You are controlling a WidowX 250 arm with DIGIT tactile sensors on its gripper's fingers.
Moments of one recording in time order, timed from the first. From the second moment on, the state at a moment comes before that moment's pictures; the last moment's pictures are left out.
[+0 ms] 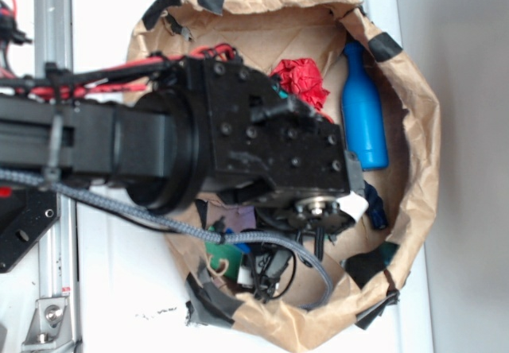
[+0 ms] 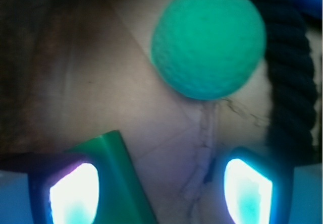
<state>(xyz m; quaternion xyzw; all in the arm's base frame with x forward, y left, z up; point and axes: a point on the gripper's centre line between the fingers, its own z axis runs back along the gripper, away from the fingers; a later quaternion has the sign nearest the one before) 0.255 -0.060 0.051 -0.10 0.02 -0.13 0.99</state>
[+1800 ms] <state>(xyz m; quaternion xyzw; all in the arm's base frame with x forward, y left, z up) 0.207 -0.087 0.037 -0.13 0.01 -0.17 0.98</state>
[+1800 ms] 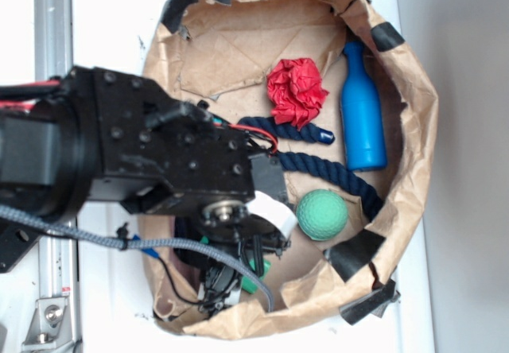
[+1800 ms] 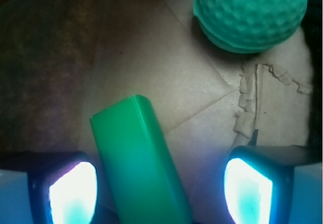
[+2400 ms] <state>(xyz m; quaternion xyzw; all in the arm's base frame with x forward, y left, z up) 0.231 -0.109 0.009 -0.10 0.05 -0.22 0.97</state>
